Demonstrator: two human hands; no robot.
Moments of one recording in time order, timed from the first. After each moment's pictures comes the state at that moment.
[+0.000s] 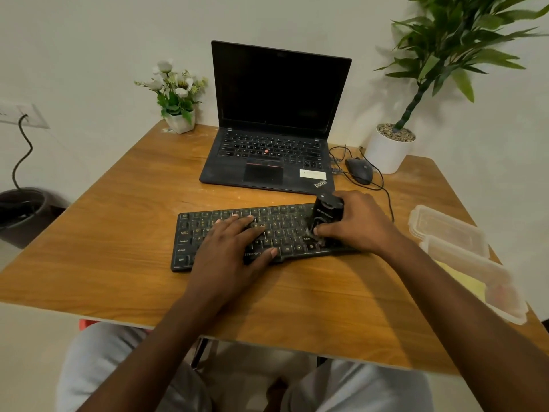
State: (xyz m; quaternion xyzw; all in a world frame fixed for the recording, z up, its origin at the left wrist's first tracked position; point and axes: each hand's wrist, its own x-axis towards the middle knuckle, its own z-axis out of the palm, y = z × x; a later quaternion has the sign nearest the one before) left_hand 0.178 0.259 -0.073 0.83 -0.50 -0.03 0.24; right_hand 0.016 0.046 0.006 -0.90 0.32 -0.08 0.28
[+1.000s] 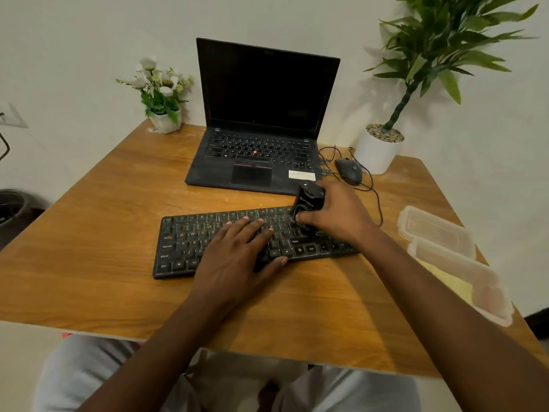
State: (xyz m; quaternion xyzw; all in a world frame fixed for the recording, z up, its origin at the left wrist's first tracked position) left_hand 0.161 0.231 -0.072 0.81 -0.56 0.02 0.14; right_hand 0.039 0.031 -0.002 -0.90 0.33 -0.15 0.26
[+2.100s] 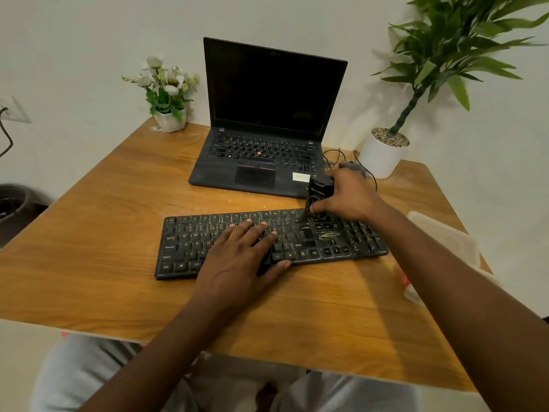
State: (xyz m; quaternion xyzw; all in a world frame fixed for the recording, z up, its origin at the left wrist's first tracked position) left_hand 0.161 0.233 -0.073 0.81 -0.57 0.02 0.13; right_hand 0.056 -0.009 0.020 -0.92 0.33 -0.07 0.21
